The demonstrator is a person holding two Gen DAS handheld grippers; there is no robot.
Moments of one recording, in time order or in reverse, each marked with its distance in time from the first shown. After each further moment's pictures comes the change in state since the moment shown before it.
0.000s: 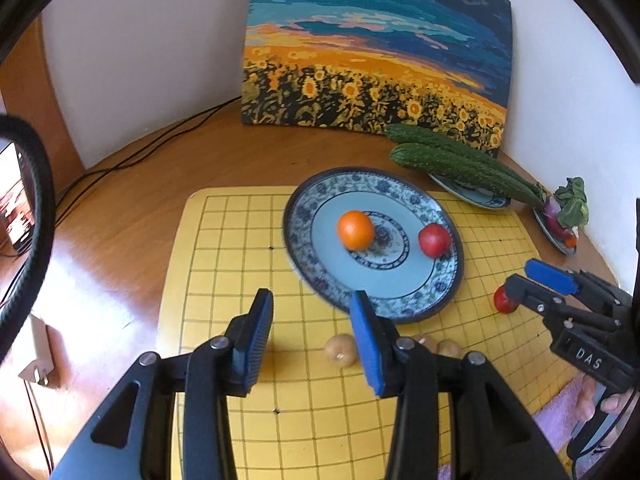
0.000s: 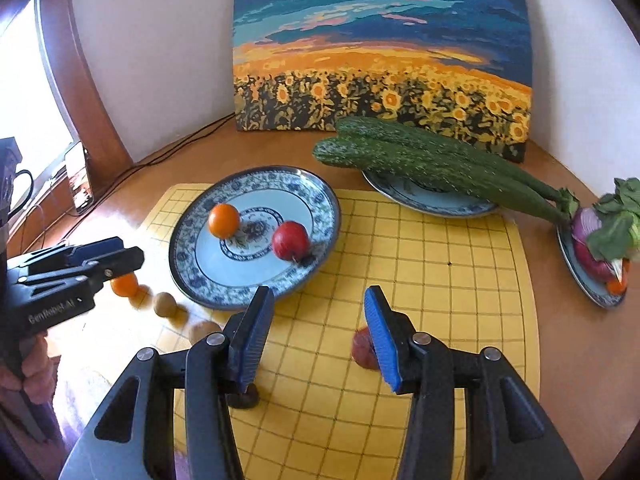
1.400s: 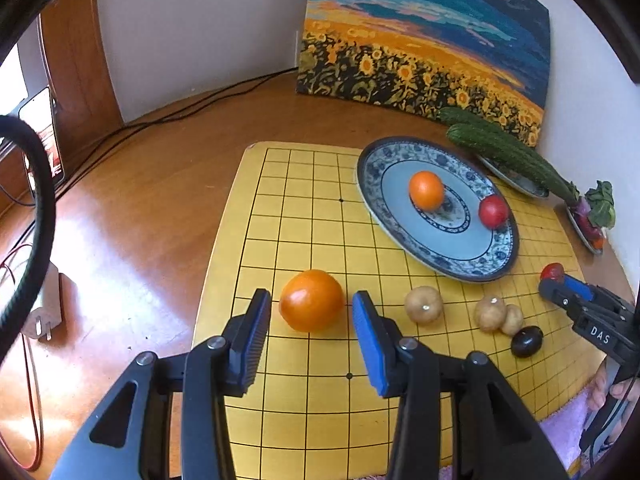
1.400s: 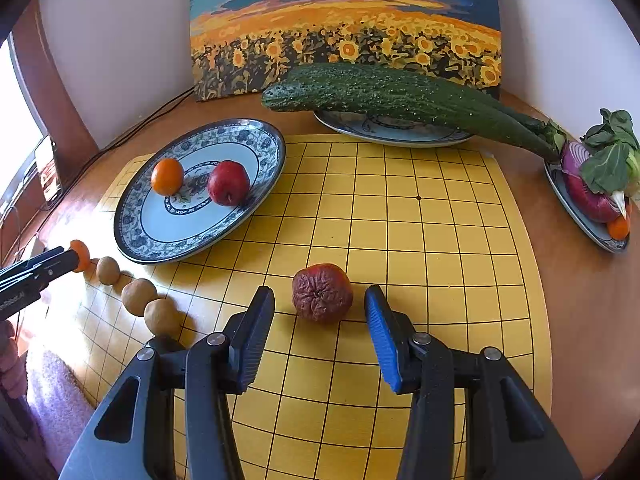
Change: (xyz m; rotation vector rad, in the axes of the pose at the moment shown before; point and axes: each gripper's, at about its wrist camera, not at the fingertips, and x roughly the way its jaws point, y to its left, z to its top) left arm 0.012 0.043 -0.037 -0.088 0.019 0.066; right arm 0.030 -0.026 -0.031 0.066 0.063 -0.054
